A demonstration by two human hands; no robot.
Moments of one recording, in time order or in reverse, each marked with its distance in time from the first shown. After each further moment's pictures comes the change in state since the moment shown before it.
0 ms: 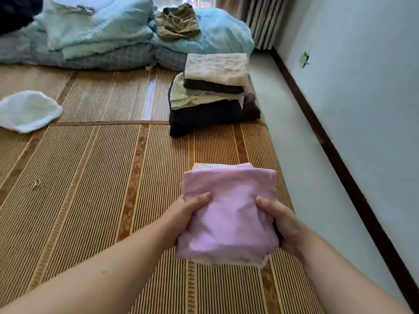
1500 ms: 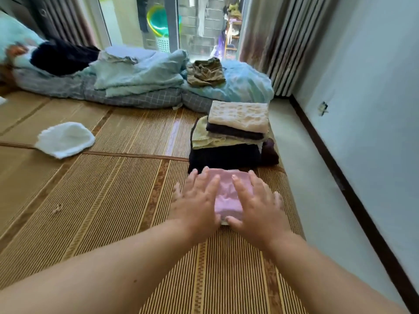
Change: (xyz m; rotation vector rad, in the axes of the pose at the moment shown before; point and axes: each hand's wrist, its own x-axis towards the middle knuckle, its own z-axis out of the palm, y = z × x) left_hand 0.032 0.087 0.009 1.547 0.475 0.359; right_hand 0.070 -0.076 0.078 -1.738 0.297 -0.553
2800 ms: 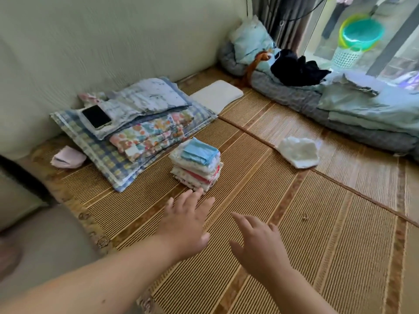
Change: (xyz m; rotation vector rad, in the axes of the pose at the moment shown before) left_hand -0.465 -0.620 -0.168 0.008 -0.070 -0.550; right_hand -0.091 -0.750 0.053 0.015 -0.331 -0.547
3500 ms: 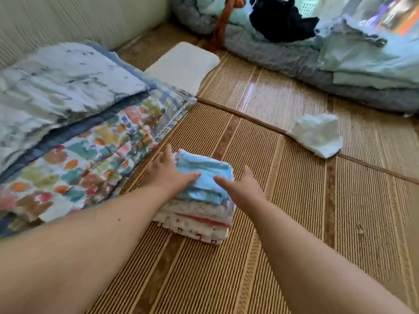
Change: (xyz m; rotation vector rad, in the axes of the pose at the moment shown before) left_hand 0.386 -0.204 0.051 -0.488 0.015 -0.219; right_hand 0.387 -0.012 0.078 0.834 0.051 0.664
